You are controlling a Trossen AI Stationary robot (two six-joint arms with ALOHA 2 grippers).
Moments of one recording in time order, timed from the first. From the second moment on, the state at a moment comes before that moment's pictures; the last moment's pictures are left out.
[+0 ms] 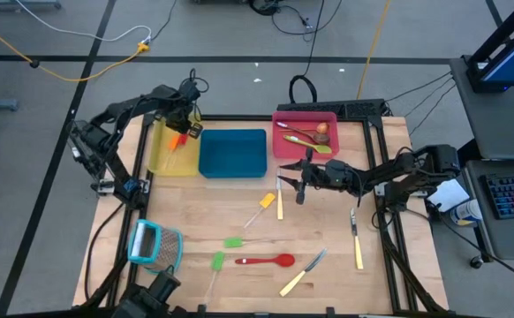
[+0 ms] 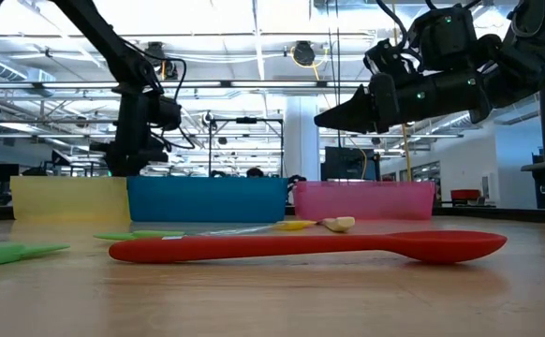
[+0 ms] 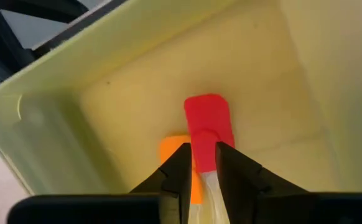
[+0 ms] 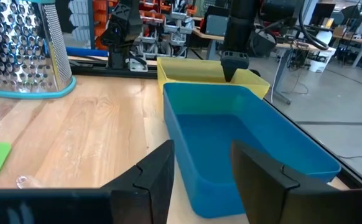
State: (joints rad) left arm 1.02 1.73 1.17 -0.97 -0.16 -0.13; right arm -0.11 1.51 0.38 1.02 0.10 -0.11
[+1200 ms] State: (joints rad) left arm 0.39 1.11 1.17 -0.85 -0.14 -0.22; right arm -0.11 1.51 0.38 1.02 0.10 0.00
